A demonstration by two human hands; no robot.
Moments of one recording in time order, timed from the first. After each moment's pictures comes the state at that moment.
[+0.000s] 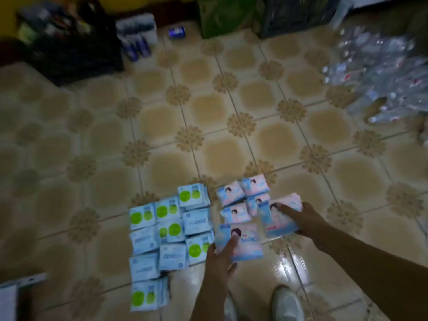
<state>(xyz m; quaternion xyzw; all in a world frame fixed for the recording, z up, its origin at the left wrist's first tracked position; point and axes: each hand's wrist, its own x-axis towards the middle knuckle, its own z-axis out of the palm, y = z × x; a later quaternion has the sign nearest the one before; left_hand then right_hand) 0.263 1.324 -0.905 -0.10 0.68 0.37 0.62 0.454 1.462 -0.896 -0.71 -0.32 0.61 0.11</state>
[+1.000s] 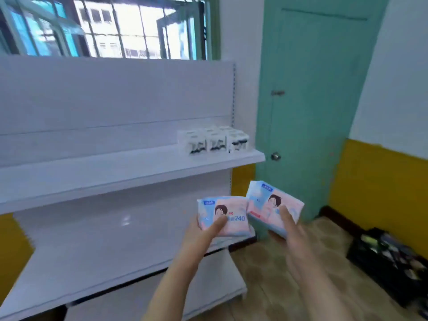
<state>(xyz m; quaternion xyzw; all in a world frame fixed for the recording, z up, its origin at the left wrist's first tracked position) 0.134 0.871 -0.119 -0.03 0.69 0.72 -0.03 0.101 1.083 -0.131 -0.05 -0.55 0.83 0.04</state>
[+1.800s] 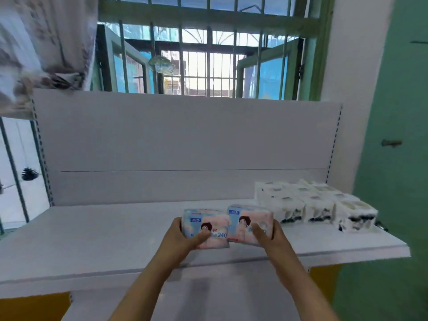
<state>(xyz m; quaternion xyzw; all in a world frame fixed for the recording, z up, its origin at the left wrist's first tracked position) -0.079 0.514 -0.068 -0.12 0.77 0.60 -0.20 -0.175 0.748 -0.082 0.17 -0.69 0.70 -0.02</state>
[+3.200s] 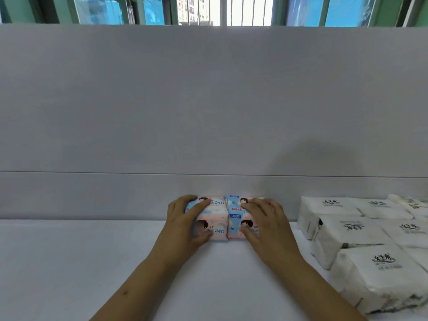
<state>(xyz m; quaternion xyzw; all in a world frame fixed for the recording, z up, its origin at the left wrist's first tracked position) -0.327 0.402 -0.098 -0.09 0.93 0.23 -0.27 -0.444 0.605 -0.103 0.37 -0.87 0.25 0.20</state>
